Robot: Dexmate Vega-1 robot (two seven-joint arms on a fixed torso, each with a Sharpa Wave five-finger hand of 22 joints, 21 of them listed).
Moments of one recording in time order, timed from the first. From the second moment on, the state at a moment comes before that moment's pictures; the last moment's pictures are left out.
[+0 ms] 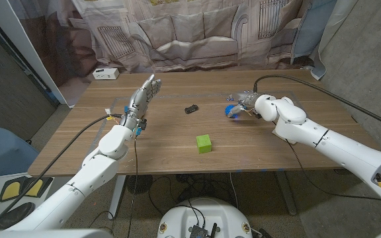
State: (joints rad) left arm 1.08 0.64 0.29 -1.69 -0.48 -0.34 0.15; left_hand 0.19 -0.01 0.26 -0.07 0.19 0.30 0.10 0.20 0.18 0.27 0.07 0.23 0.20 0.20 0.07 0.19 0.18 0.10 0.09 0.21 0.17; right arm -0.55 -0.78 -0.82 -1.77 -0.67 -0.39 0.38; right_hand 0.80 -0.04 0.34 -0.18 0.20 0.20 0.06 0.21 0.19 0.26 0.06 0.21 0.20 0.23 0.00 0.23 0.20 0.47 -0.01 0.21 0.17
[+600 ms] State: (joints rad) left arm 1.07 0.63 0.30 -1.68 -0.48 -0.34 0.14; left_hand 0.19 -0.01 0.25 -0.08 0.19 0.30 0.10 0.20 0.18 0.27 0.07 0.22 0.20 0.20 0.07 0.19 0.18 0.10 0.09 0.21 0.17; right arm -0.53 -0.77 -0.84 -1.72 -0.67 -0.37 0.38; right_hand 0.84 -0.03 0.35 -0.17 0.20 0.23 0.05 0.22 0.19 0.29 0.05 0.22 0.20 0.28 -0.01 0.24 0.20 0.53 -0.01 0.22 0.17
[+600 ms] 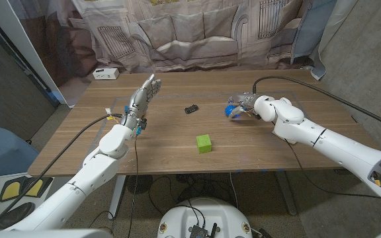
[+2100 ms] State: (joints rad) left arm 1.07 0.62 0.30 -1.67 -0.49 -0.34 0.15; left_hand 0.20 0.00 0.26 -0.08 0.19 0.31 0.10 0.20 0.18 0.27 0.08 0.22 0.20 0.19 0.07 0.19 0.18 0.11 0.09 0.21 0.17; right arm -0.54 -0.75 -0.85 -1.64 -0.64 -0.31 0.29; right_hand 1.01 0.01 0.38 -0.17 0.20 0.44 0.03 0.25 0.20 0.49 0.03 0.25 0.20 0.54 -0.05 0.33 0.23 0.81 -0.07 0.27 0.17
